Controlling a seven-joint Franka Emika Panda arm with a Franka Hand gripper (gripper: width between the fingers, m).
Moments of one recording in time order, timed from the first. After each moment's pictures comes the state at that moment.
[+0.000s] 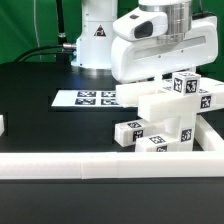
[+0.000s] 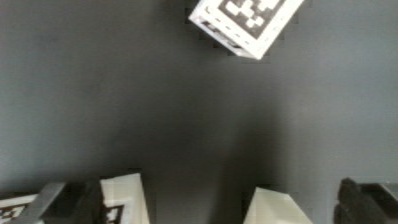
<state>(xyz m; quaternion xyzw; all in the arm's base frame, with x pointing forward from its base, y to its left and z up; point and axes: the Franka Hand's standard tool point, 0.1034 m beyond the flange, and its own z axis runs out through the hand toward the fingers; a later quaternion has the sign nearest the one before) 0.495 0.097 0.061 -0.98 -0.15 0.04 0.06</state>
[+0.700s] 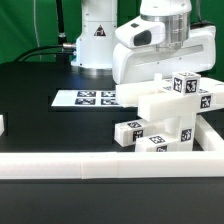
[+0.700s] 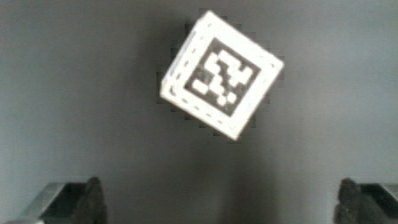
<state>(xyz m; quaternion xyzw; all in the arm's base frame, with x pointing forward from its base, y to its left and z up) 0.467 0.102 0.044 -0.99 -0.13 0.05 0.06</state>
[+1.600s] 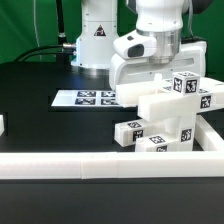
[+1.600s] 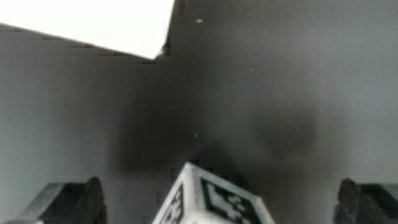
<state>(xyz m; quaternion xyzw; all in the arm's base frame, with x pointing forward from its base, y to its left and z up) 0.419 0.101 0.010 -0.99 -0.10 0.05 0.04</state>
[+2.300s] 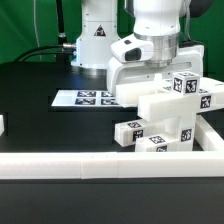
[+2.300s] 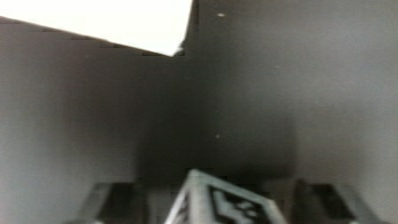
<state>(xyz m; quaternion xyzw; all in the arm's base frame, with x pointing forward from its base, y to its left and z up) 0.422 0.094 0.006 -0.99 -0.09 0.05 0.04</state>
